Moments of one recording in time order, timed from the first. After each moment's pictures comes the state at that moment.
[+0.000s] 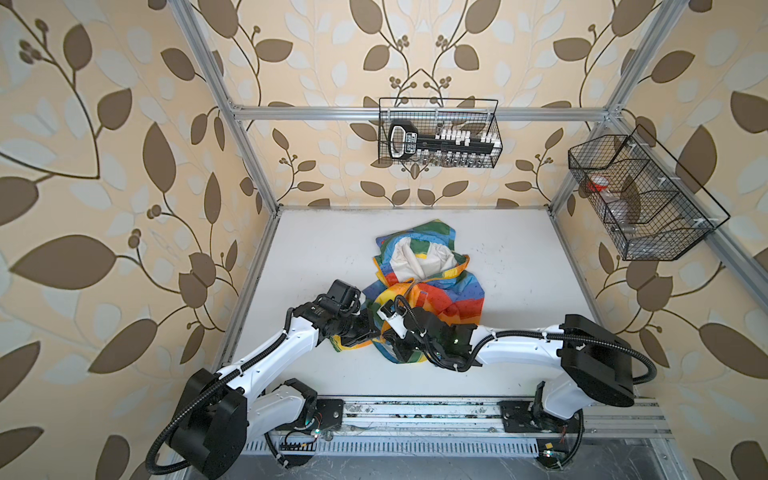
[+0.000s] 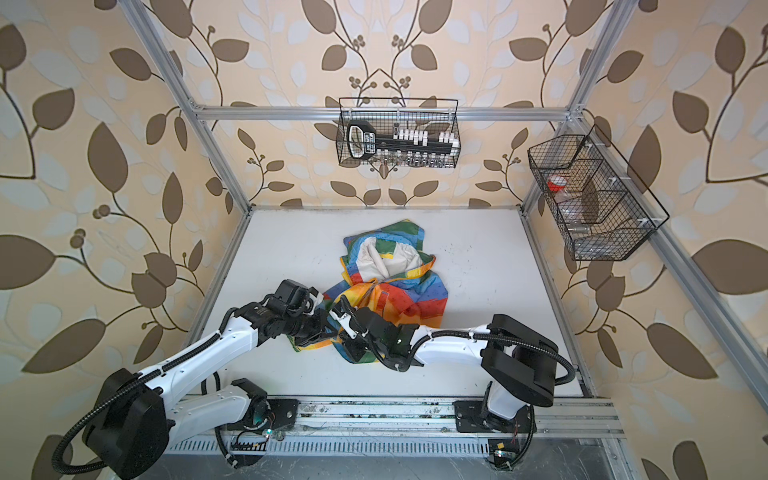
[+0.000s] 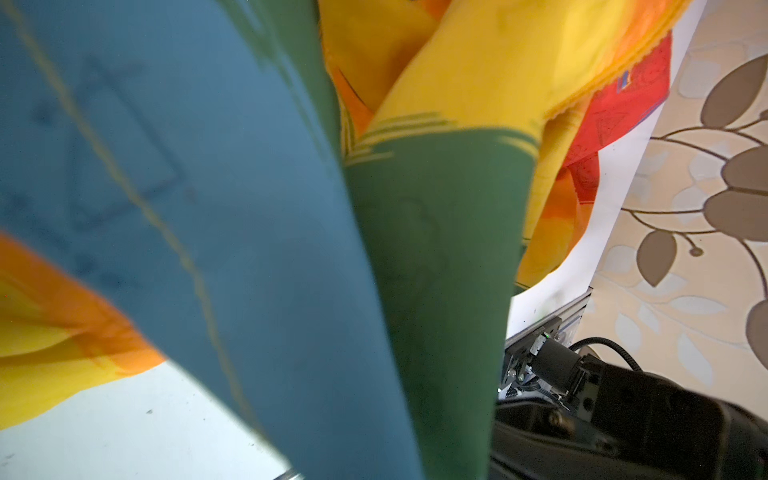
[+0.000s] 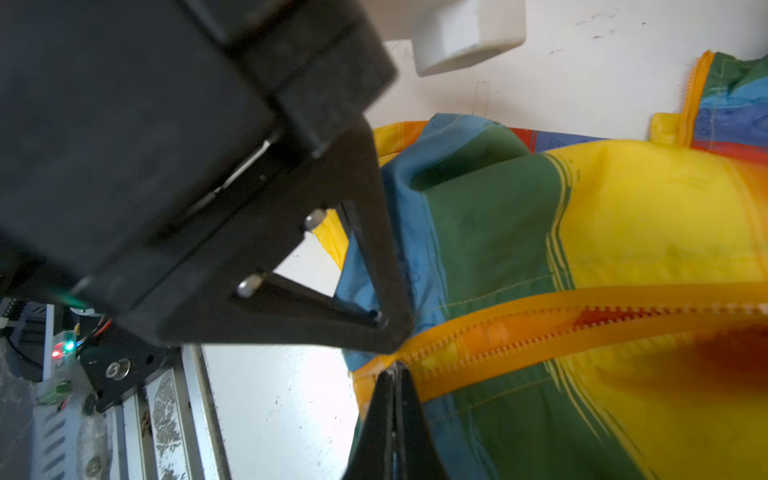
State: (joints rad) left arm -0.44 1.11 0.62 -0.58 0.48 -0.81; right arm 1.13 1.61 0.83 0.12 0.05 0.23
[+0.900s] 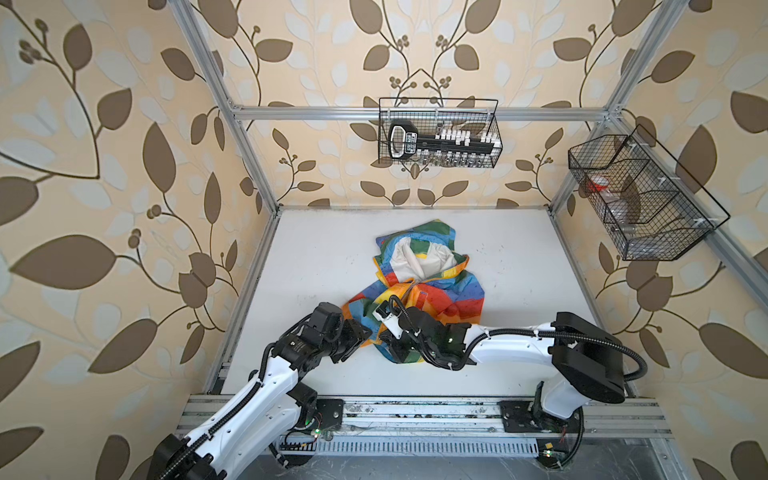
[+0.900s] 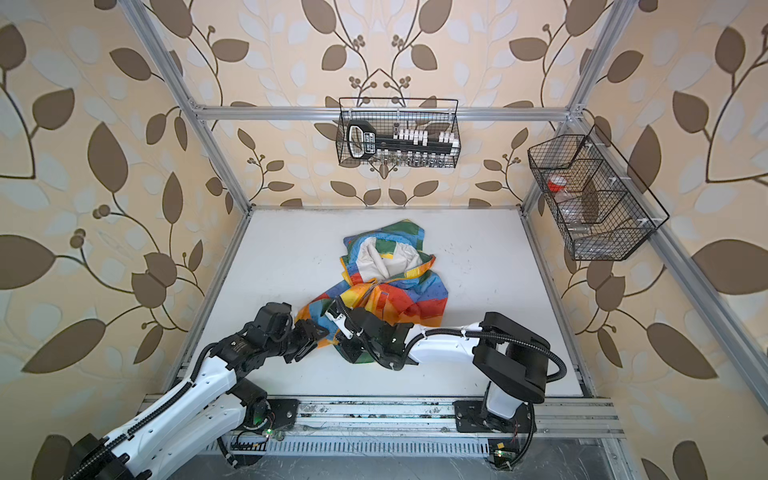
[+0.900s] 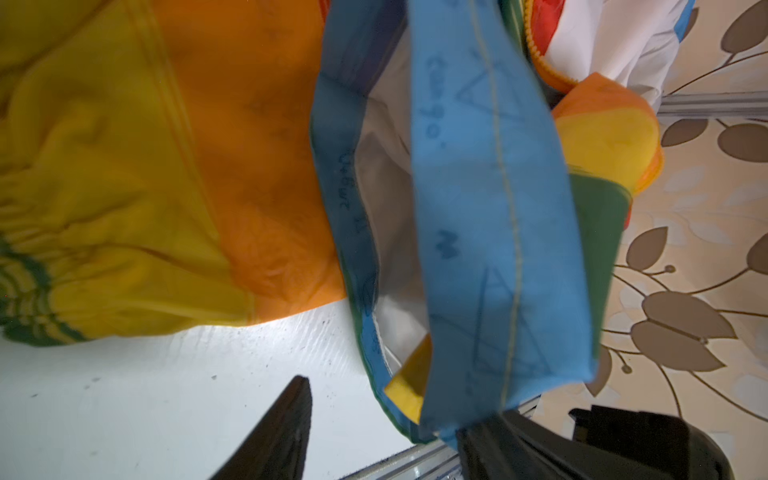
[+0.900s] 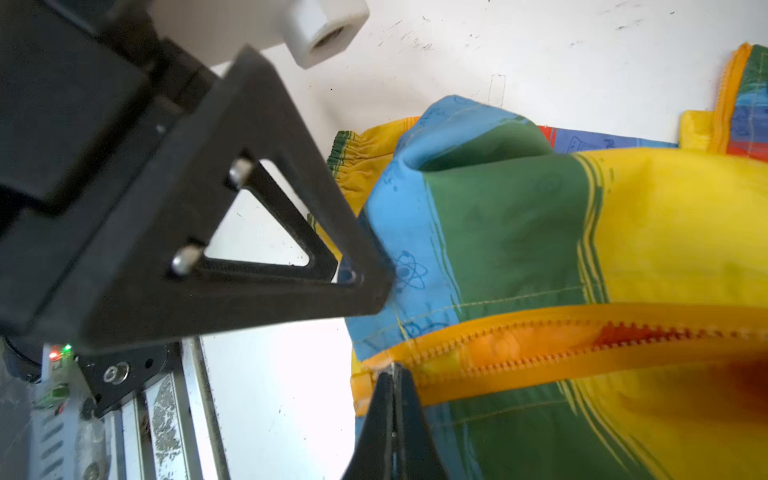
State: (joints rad) left arm -0.44 0.69 0.34 -0.48 0.30 -1.21; right arm 1.12 1.65 0.86 0.13 0.02 0.23
